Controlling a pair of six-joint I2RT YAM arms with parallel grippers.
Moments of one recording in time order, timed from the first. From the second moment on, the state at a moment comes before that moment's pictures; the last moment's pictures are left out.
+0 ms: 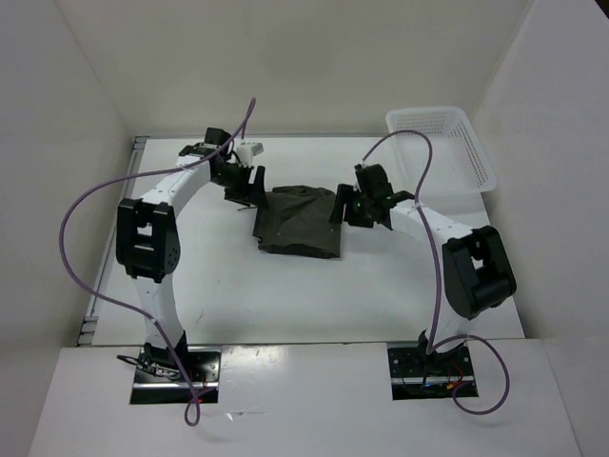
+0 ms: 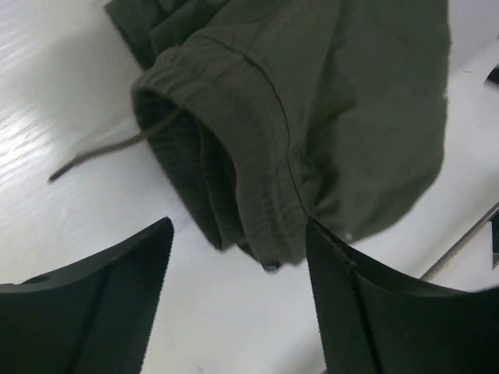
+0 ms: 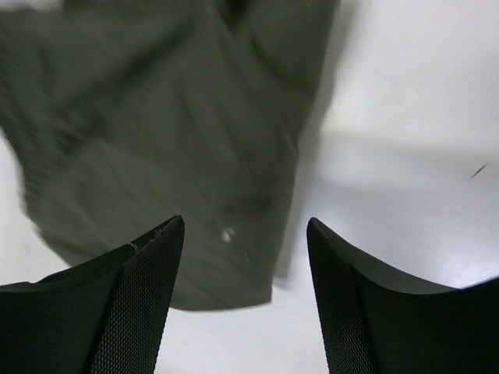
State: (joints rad) left arm -0.15 1.95 1.66 -0.81 0.55 0.07; right arm 0.39 1.64 1.14 -0.28 -0.10 0.49
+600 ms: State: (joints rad) left arm -0.20 2.15 1.69 -0.53 0.52 0.07; right arm 0.41 1.71 0.95 -0.22 -0.30 0.54
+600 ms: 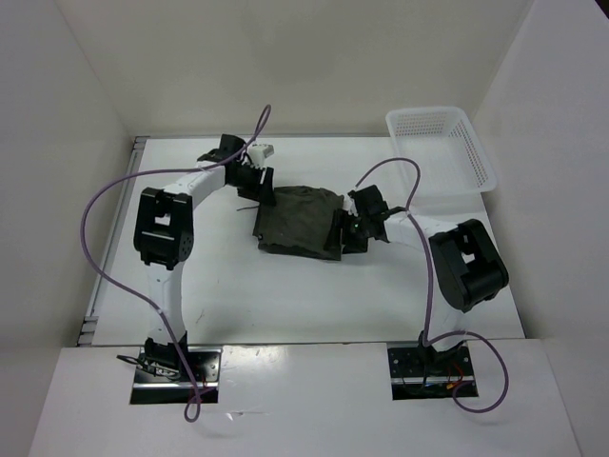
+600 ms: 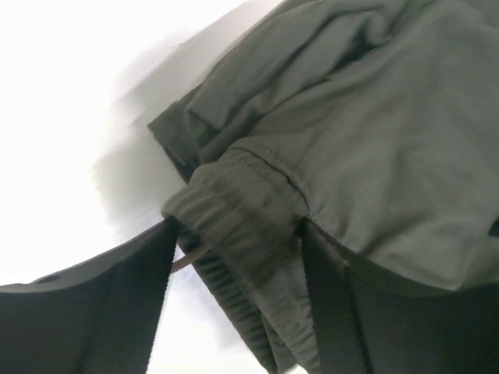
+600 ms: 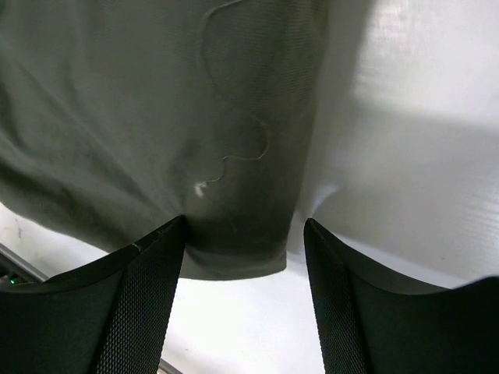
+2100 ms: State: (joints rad) left arm 0.11 1.90 1.69 -0.57 0.32 0.07; right arm 0.21 1.32 1.25 -0.51 0.29 0.39
